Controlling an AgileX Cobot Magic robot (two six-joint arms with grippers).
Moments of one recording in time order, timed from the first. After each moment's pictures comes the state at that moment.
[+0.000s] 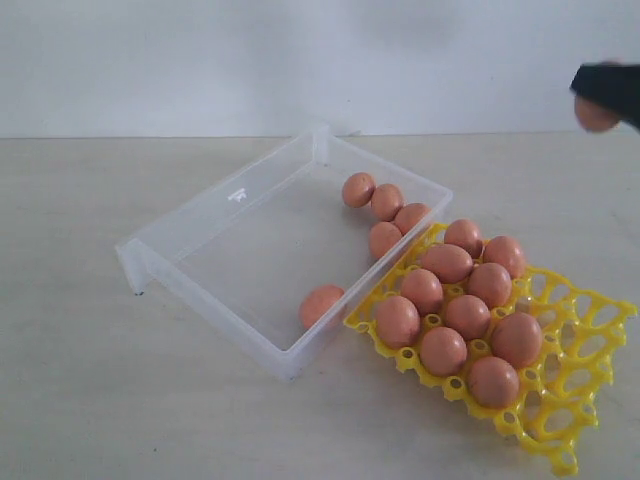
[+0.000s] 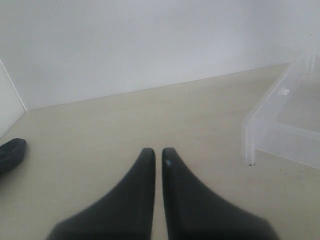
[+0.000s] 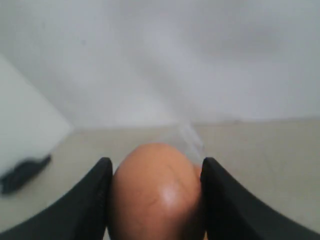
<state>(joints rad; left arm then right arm) 0.06 0.00 0.00 0.08 0.23 0.10 -0.53 1.65 -0.80 -1.32 -1.20 1.30</state>
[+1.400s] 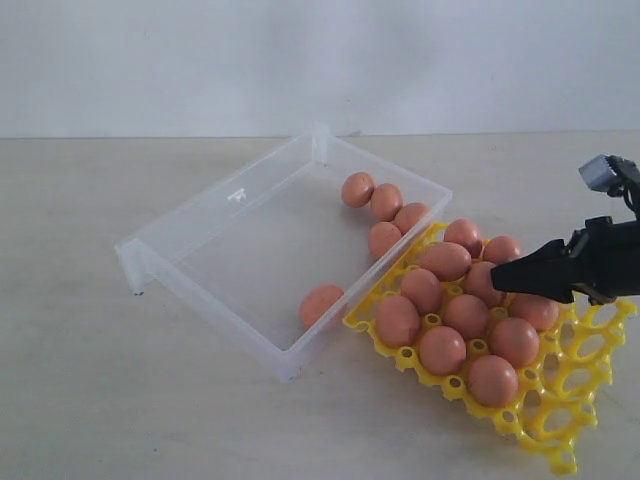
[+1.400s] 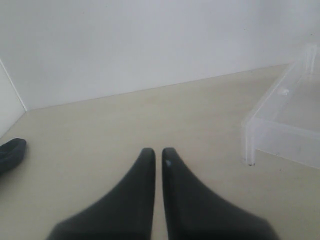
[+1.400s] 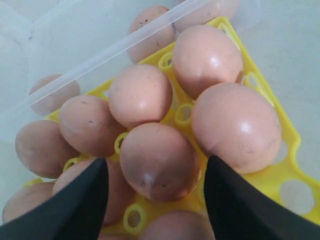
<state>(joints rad) 0.06 0.00 0.00 0.08 0.23 0.10 -0.38 1.87 -0.77 -1.72 -0.94 1.30</state>
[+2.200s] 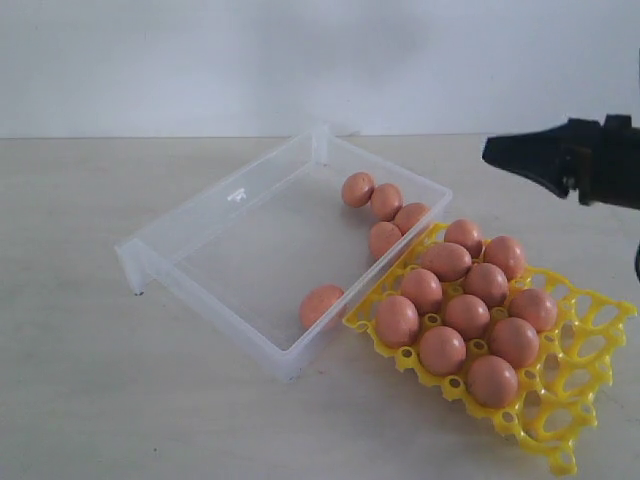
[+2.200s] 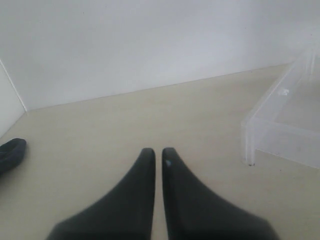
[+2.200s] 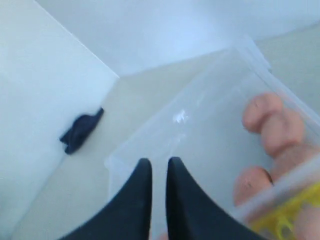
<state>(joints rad) 0.06 0.00 0.00 0.08 0.23 0.10 -0.34 1.75 -0.77 -1.34 -1.20 1.42</state>
